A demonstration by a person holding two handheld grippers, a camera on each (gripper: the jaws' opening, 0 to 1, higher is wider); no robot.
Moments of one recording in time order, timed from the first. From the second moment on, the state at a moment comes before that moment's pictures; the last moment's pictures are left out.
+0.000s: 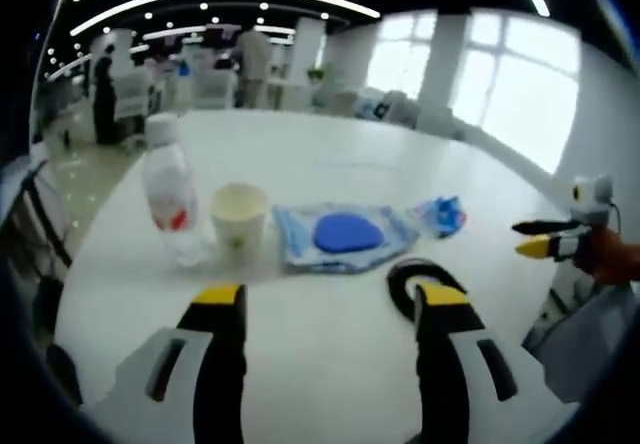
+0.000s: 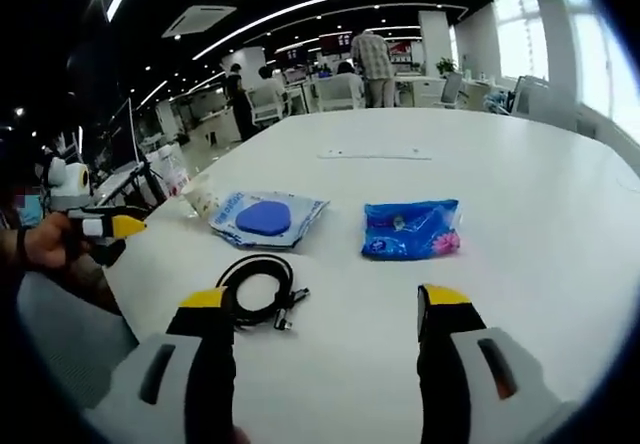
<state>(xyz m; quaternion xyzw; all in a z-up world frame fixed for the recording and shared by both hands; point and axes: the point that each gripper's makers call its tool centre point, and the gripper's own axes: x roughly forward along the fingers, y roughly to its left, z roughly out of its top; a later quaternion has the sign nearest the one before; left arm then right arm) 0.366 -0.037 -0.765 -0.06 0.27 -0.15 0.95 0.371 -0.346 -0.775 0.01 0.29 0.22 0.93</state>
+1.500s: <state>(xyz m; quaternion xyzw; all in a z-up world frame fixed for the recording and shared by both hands) 0.359 -0.043 -0.764 -0.04 0.28 -0.17 0.94 0.521 -0.419 -0.818 -0.02 0.35 0.19 0.92</state>
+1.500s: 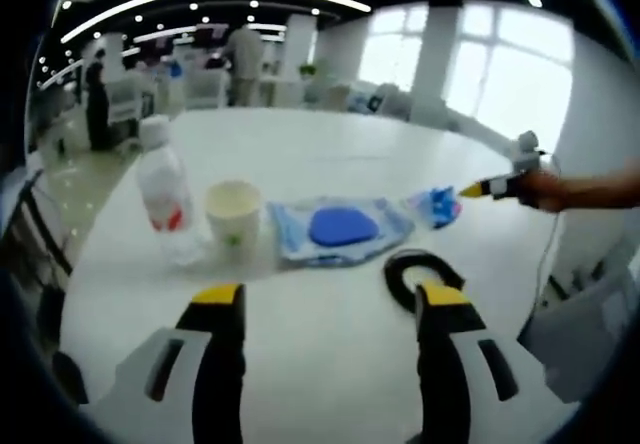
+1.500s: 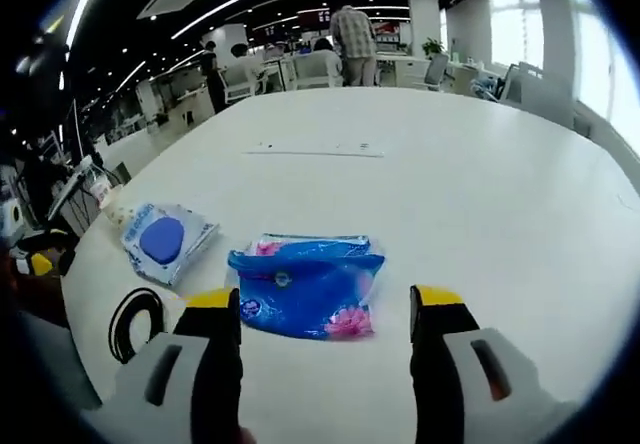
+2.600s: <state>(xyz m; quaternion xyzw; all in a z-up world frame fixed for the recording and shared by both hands) 0.353 -0.049 -0.761 -0.02 0.28 -0.19 0.94 0.527 -0.405 -0.850 0.00 0.40 0.18 0.90</state>
